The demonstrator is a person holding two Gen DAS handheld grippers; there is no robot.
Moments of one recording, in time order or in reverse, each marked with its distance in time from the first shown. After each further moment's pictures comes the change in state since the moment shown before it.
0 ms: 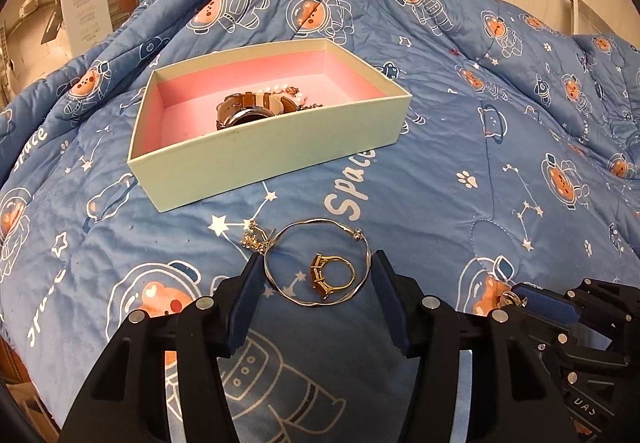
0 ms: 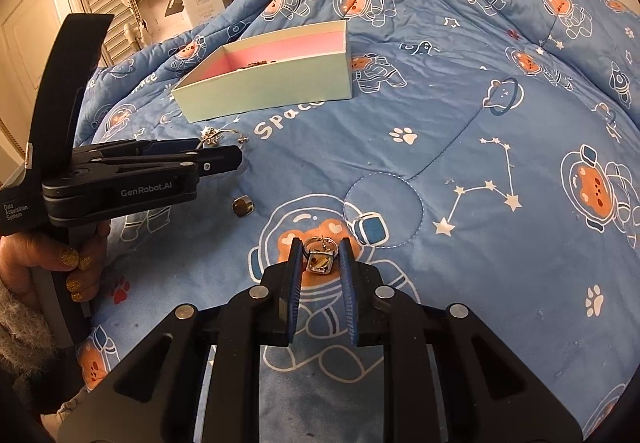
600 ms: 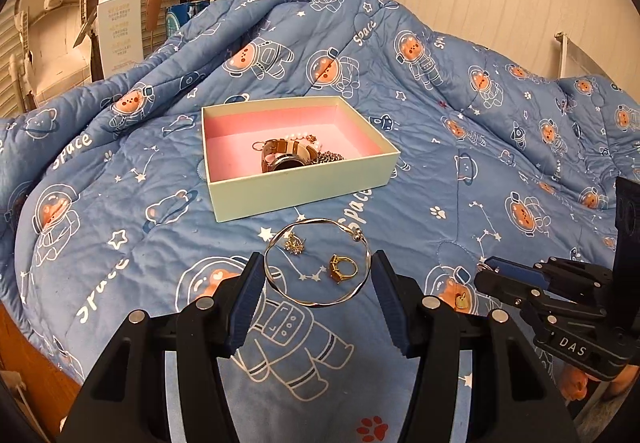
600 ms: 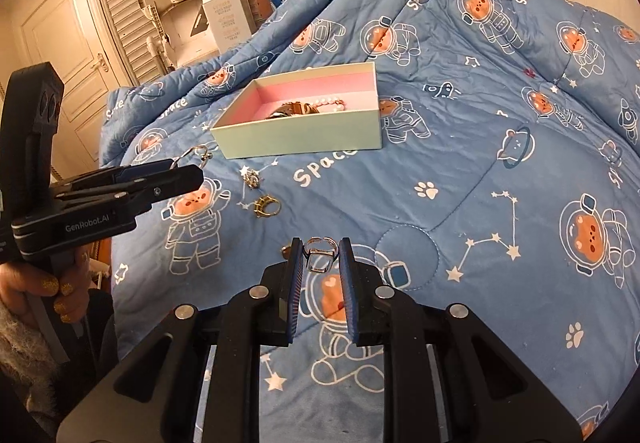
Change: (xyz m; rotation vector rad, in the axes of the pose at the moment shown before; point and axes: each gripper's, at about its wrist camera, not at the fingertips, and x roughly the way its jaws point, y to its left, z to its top) left arm -0.076 0.025 -0.005 -0.062 -0.118 -0.050; right arm -0.029 0.016 0.034 -0.027 -0.054 0.079
